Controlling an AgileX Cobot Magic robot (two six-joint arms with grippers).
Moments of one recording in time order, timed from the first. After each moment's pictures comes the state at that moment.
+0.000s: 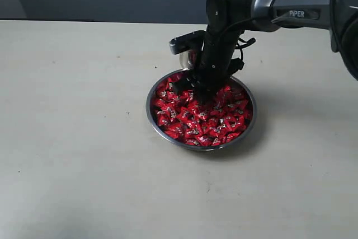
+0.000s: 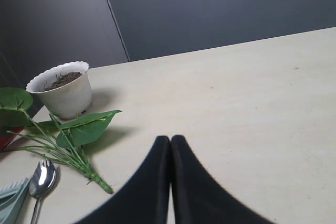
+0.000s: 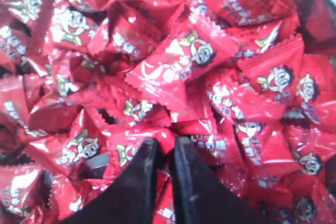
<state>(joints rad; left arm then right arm) 0.22 0.00 0.00 0.22 0.25 -0.01 0.63 2.24 -1.68 0.13 0.98 -0.16</state>
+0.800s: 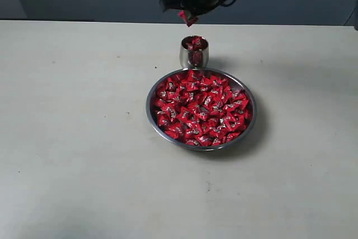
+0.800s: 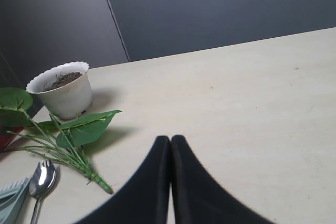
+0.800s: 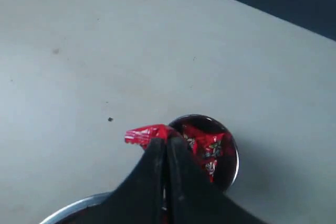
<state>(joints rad) 0.22 0.00 0.00 0.22 0.25 -0.01 0.59 2.21 -1.97 0.07 0.76 -0.03</state>
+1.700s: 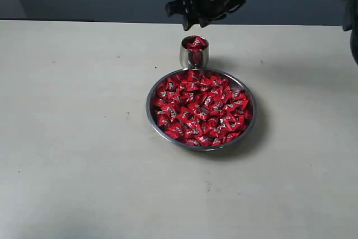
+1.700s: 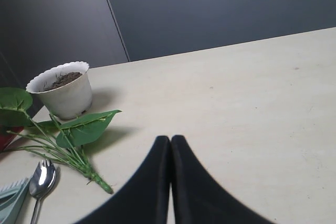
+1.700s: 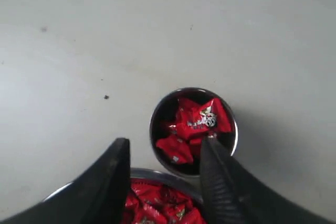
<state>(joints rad) 0.22 0.00 0.00 0.22 0.25 -0.01 0.56 2.24 -2.02 0.12 0.88 -0.02</state>
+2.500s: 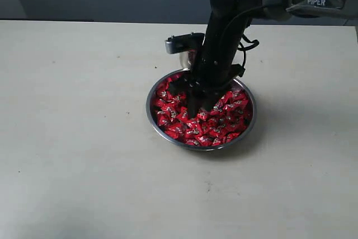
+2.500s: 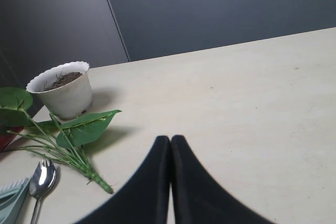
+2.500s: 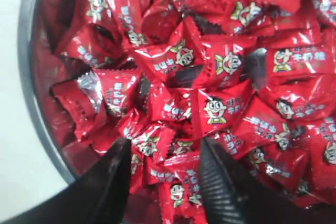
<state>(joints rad) 0.22 0.00 0.00 0.22 0.25 -0.01 0.65 2.15 -1.62 0.27 1.15 -0.22</state>
